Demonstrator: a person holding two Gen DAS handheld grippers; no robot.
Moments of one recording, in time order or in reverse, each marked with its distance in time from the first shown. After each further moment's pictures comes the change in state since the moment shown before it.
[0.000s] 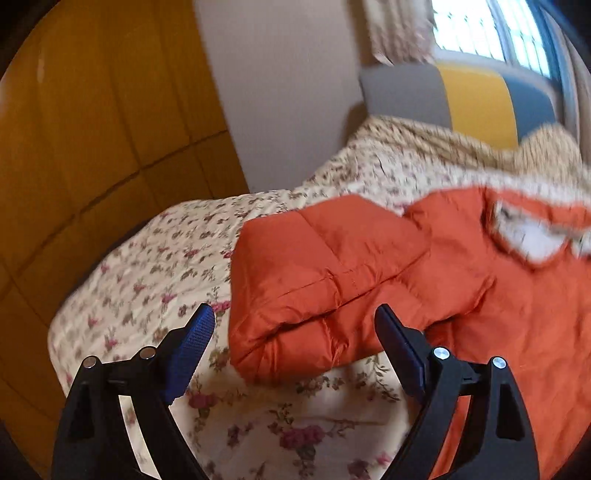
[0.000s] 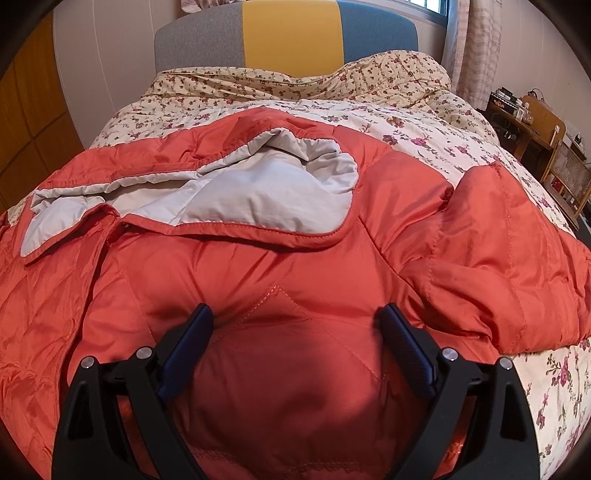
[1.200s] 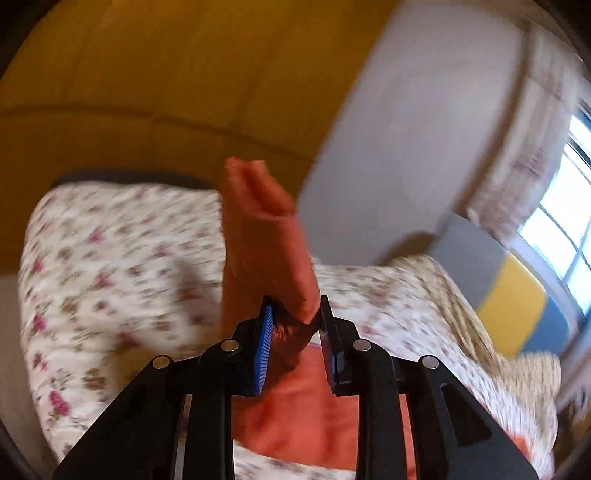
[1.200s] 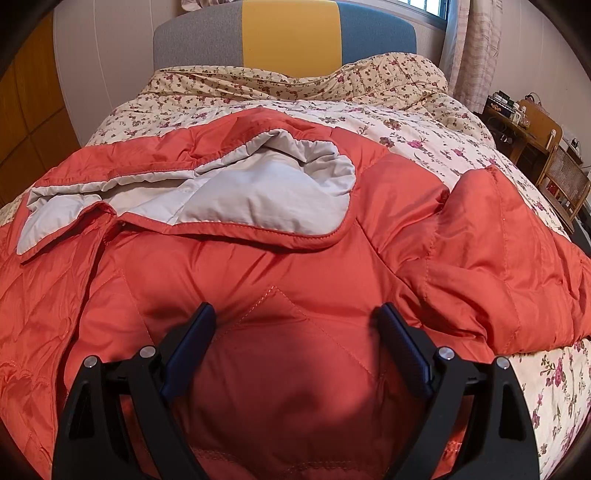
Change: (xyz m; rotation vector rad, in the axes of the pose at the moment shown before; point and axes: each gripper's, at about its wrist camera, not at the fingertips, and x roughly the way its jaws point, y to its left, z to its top) left arm -0.034 0.093 0.027 -0.727 -0.214 -0.062; right arm -0.002 -0.001 0.001 -0.013 -0.001 -0.024
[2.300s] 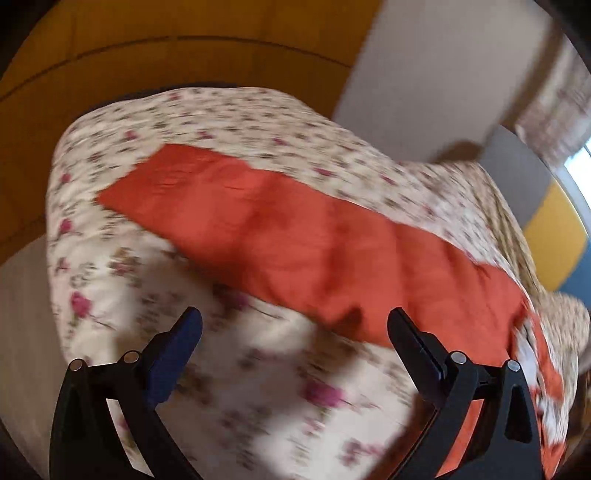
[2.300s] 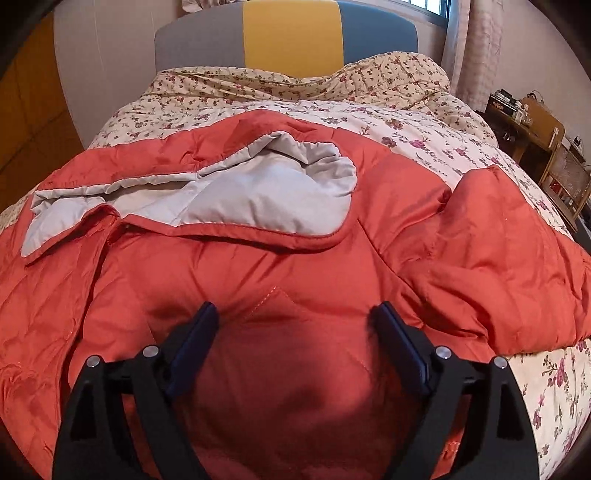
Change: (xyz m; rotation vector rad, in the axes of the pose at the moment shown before) left arm 0.028 0.053 -0.062 -0.047 0.381 0.236; right arm 0.000 -0.001 -0.001 0.000 0.001 0.015
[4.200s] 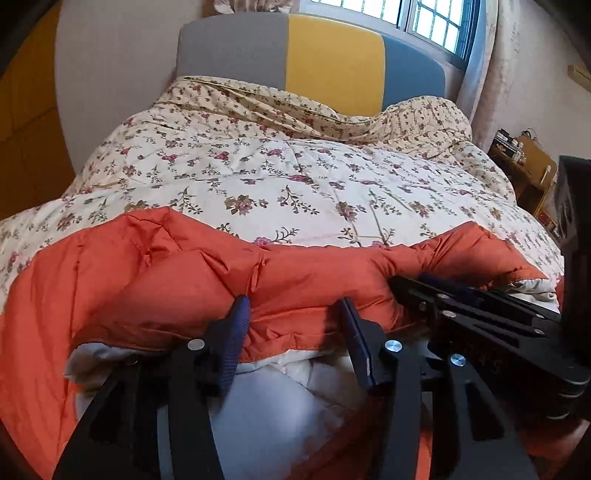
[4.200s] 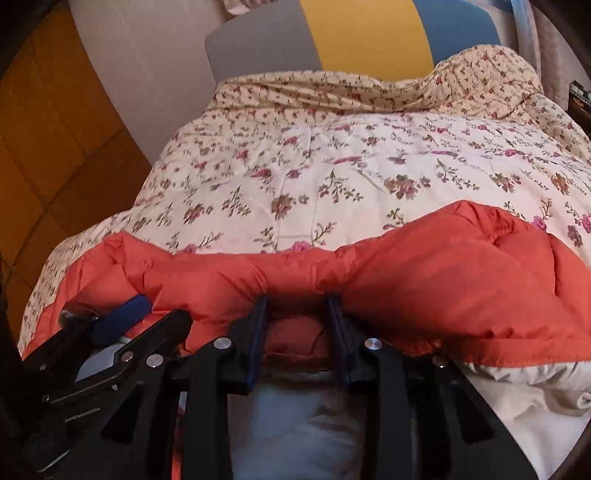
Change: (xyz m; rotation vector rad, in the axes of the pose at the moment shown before) left arm 0.077 -0.382 -0.135 0.847 0.147 -0.532; right arm 0.099 0.064 0.121 -0.001 -0.016 0.378
